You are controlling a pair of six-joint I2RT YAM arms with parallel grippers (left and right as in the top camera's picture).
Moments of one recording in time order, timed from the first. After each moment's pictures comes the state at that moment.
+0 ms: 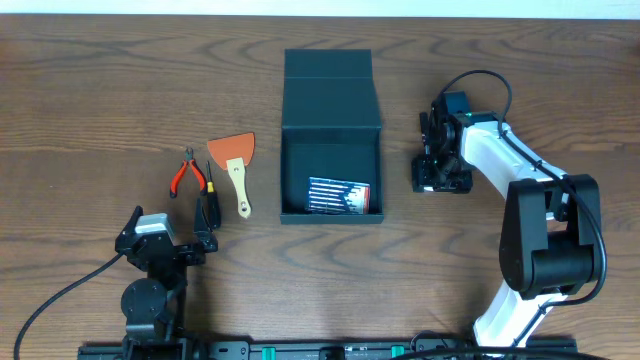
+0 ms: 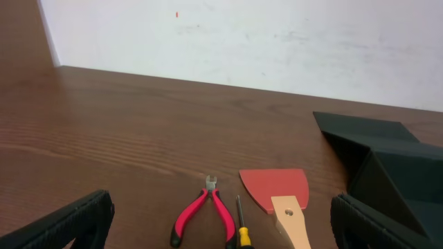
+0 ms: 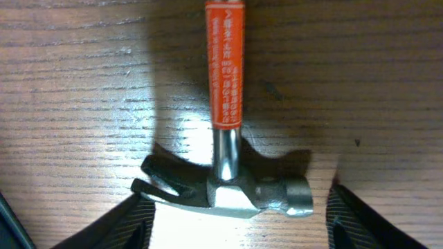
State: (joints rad) left arm -0.01 0.01 0.04 -0.16 -0.08 -0.09; right arm 0.11 1.94 1.22 -0.87 -0.04 0.16
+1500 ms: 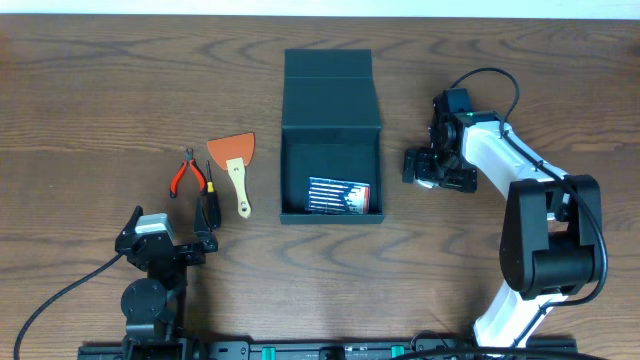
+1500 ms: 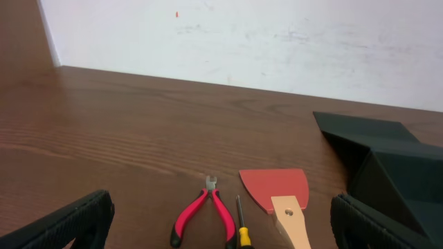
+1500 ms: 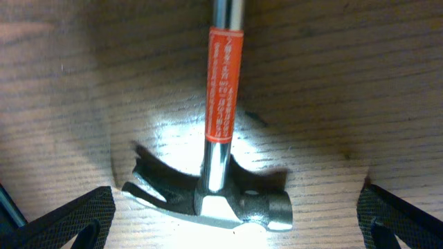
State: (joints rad) left arm -0.01 0.01 0.04 -0.16 -0.08 -0.09; right arm 0.11 1.94 1.22 -0.81 -0.04 0.29
